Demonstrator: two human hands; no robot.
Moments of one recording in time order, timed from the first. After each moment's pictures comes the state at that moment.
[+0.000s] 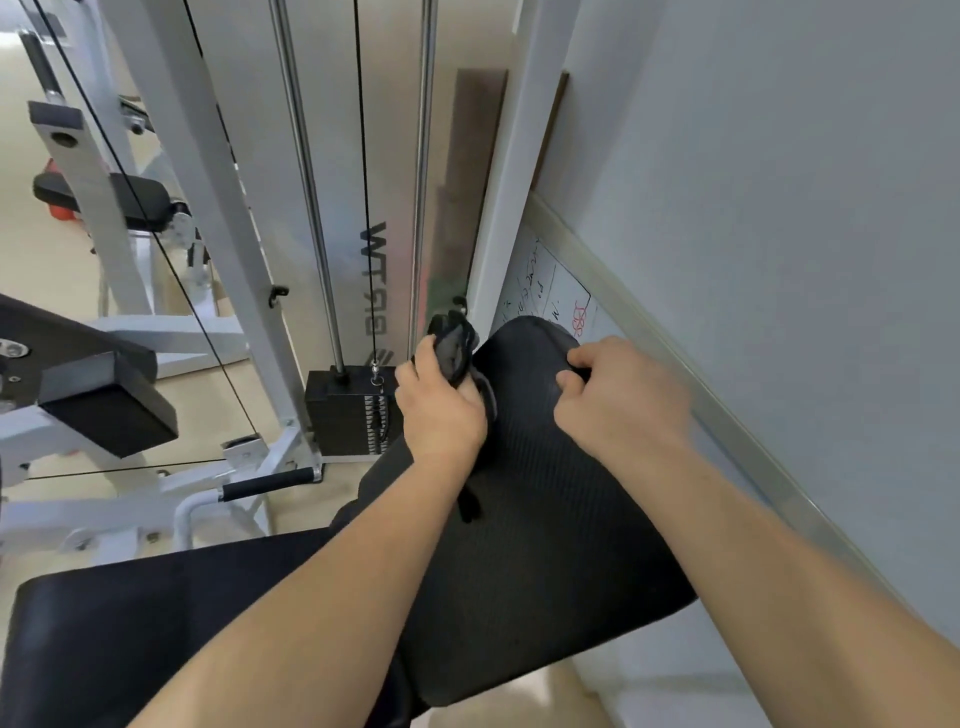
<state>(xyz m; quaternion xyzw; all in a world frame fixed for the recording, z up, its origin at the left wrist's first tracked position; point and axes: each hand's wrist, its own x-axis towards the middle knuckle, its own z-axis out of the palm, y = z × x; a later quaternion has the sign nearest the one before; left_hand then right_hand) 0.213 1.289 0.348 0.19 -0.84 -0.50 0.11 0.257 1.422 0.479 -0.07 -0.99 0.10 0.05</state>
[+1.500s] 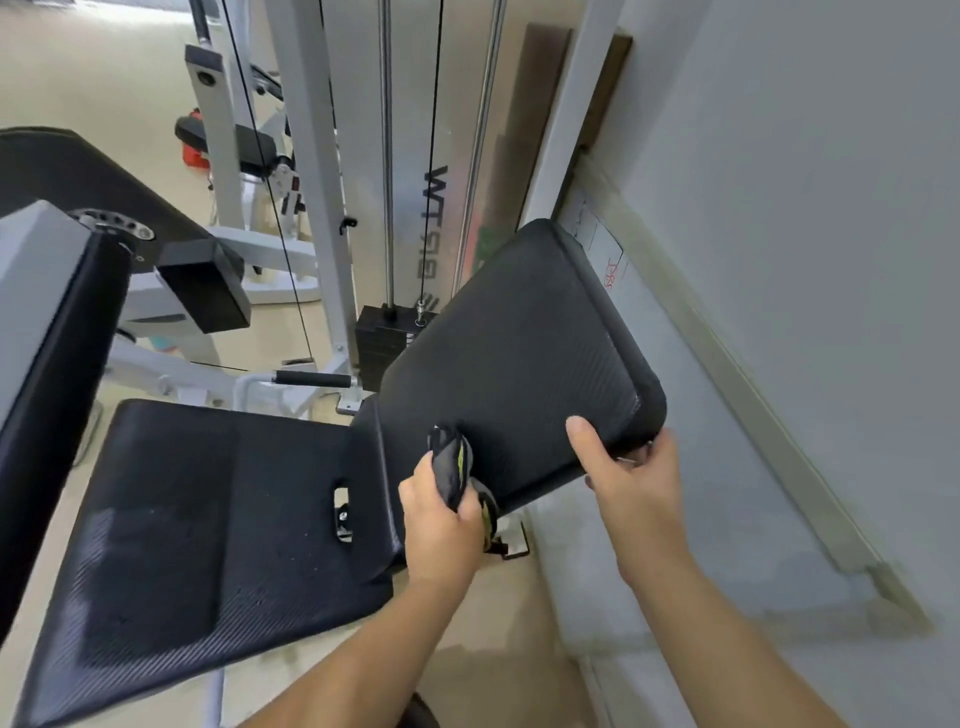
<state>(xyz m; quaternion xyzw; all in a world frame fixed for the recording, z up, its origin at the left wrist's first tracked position) 0.463 1.358 0.258 0.29 -0.75 -0.58 0.09 0.433 1.502 0.391 -0.17 -0.76 0.62 0.00</state>
